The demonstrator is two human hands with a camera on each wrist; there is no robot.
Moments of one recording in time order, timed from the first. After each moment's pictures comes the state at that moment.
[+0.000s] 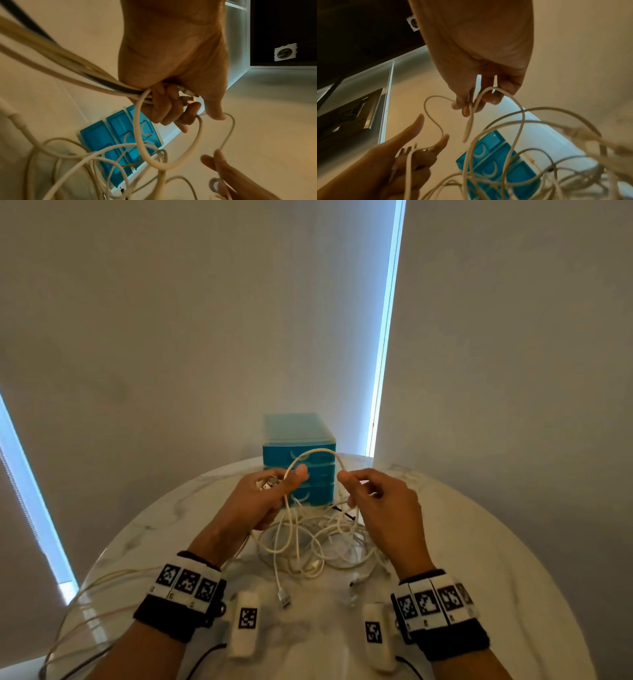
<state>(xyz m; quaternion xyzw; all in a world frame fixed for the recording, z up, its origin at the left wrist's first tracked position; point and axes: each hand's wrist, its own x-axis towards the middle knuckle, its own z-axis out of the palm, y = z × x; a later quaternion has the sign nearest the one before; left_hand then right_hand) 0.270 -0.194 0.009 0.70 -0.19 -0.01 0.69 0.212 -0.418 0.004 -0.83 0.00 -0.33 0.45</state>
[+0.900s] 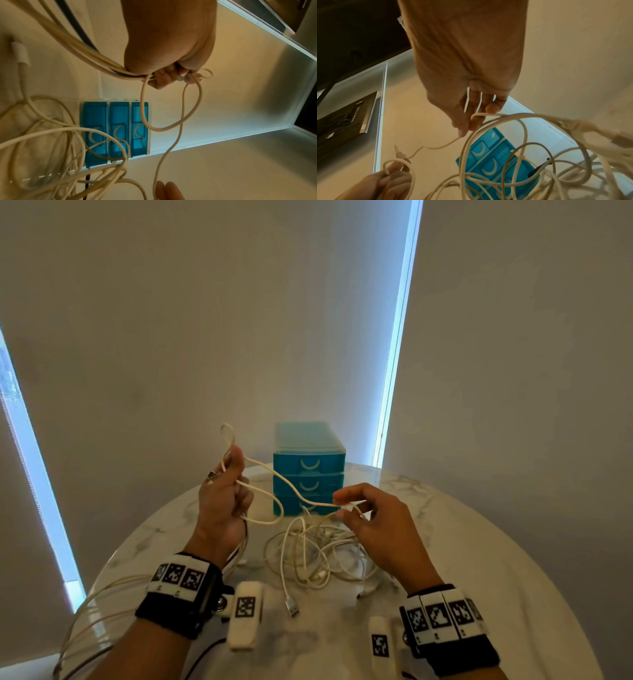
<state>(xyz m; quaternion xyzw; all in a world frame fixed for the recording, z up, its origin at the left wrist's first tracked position) 0.301 -0.164 0.005 0.40 -0.09 0.11 0.91 0.213 -0.410 -0.002 -0.85 -0.07 -0.25 0.46</state>
